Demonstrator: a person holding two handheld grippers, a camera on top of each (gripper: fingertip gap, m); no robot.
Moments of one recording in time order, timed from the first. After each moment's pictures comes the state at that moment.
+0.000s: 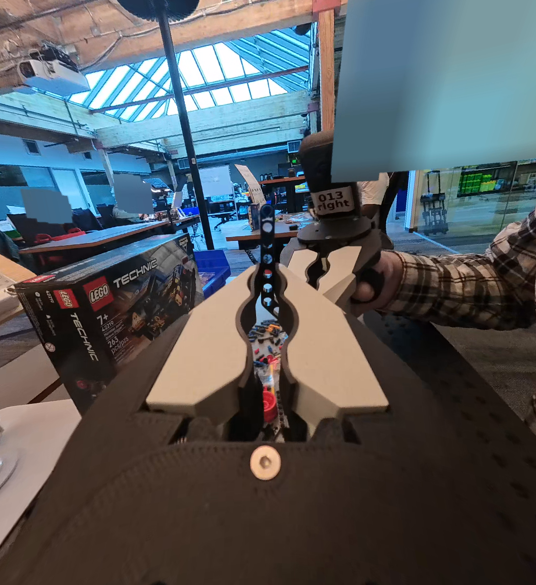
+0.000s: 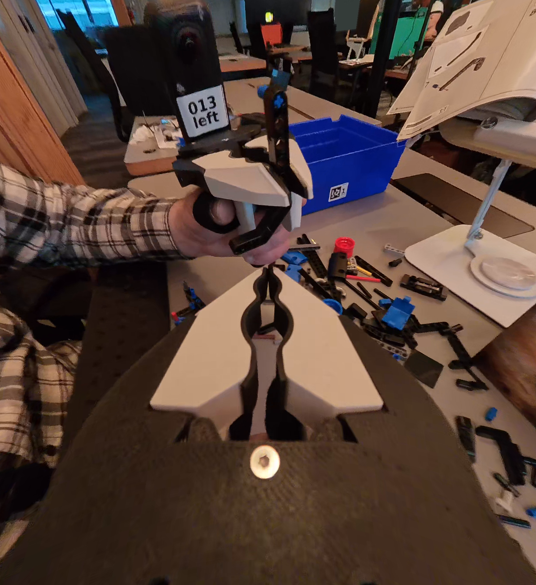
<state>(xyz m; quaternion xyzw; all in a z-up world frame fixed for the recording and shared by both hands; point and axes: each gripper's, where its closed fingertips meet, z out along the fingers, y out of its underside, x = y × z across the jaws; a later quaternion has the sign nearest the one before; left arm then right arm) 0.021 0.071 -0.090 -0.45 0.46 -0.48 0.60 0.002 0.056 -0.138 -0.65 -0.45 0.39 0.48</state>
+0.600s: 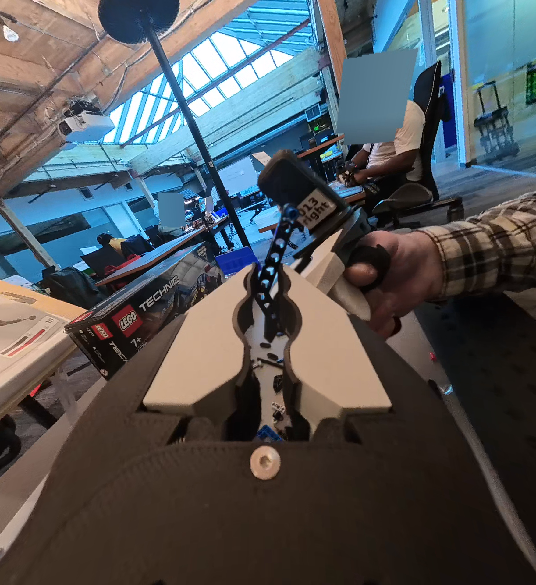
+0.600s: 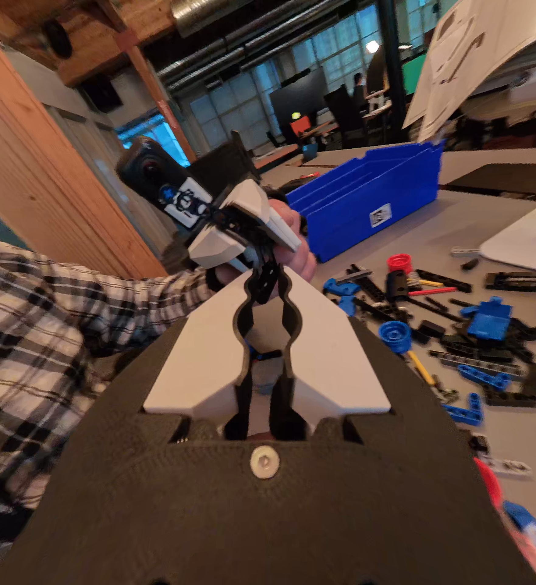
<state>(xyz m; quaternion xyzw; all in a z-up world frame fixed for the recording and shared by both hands) 0.032 0.055 -0.094 -0.41 0.51 -0.36 0.66 -0.007 0.056 -0.126 -0.63 -0.32 0.54 0.46</state>
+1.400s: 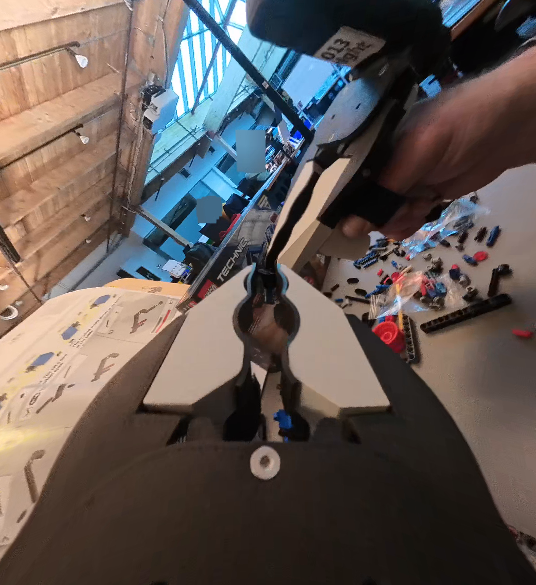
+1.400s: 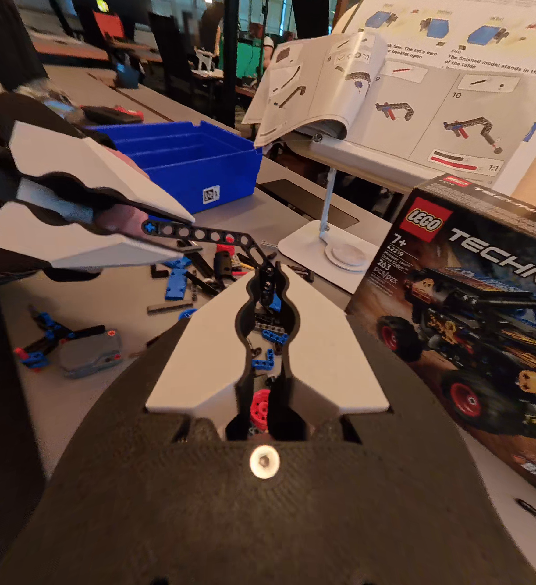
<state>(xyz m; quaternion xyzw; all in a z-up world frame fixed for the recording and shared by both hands) 0.031 0.076 -0.113 -0.40 0.56 -0.07 0.72 0.042 0.118 -0.138 -0.69 -0.36 0.20 0.60</state>
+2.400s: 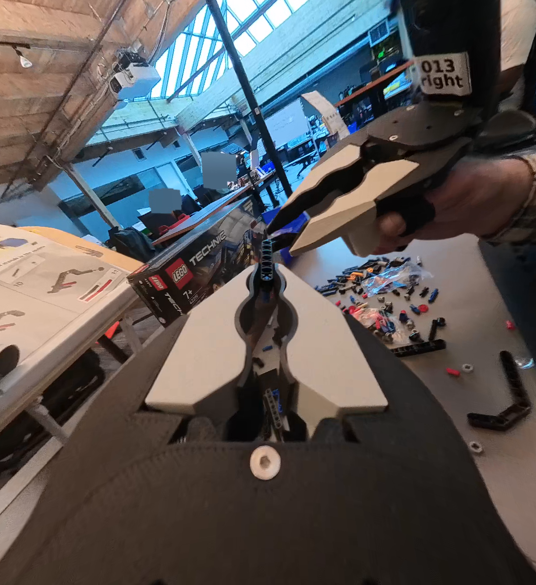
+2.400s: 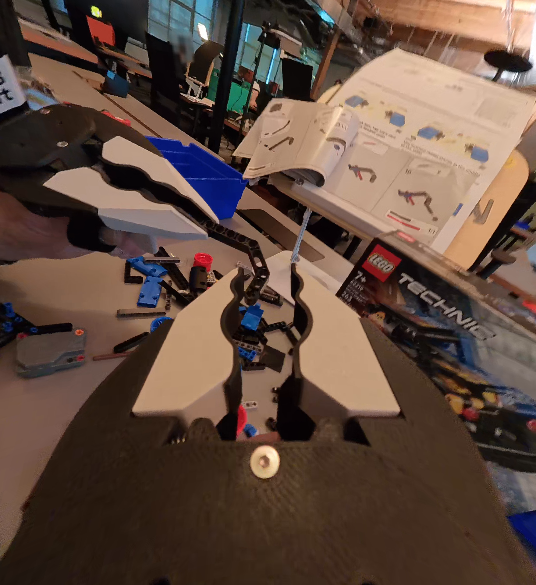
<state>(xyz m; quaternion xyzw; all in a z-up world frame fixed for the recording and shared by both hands) 0.016 0.094 -0.111 -0.47 0.50 -0.26 0.68 0.050 0.108 -0.113 -0.62 -0.39 0.13 0.66</state>
